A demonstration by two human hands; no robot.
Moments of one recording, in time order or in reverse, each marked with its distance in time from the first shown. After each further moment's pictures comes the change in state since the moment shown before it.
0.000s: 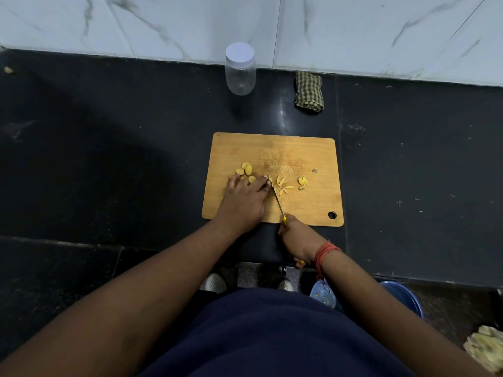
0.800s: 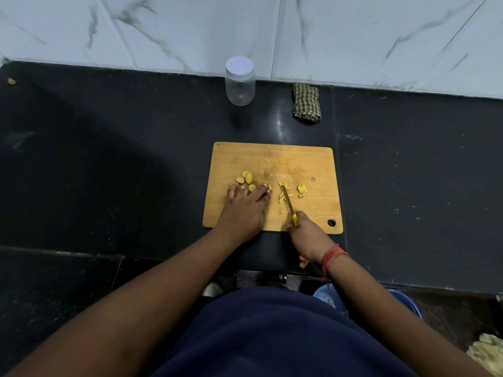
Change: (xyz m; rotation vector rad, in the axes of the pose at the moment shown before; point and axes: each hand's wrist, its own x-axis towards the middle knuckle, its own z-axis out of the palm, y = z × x) left_hand -0.003 0.002 0.000 -0.028 -0.009 -0.018; right_hand -0.007 -0.005 -0.019 0.191 0.085 0.083
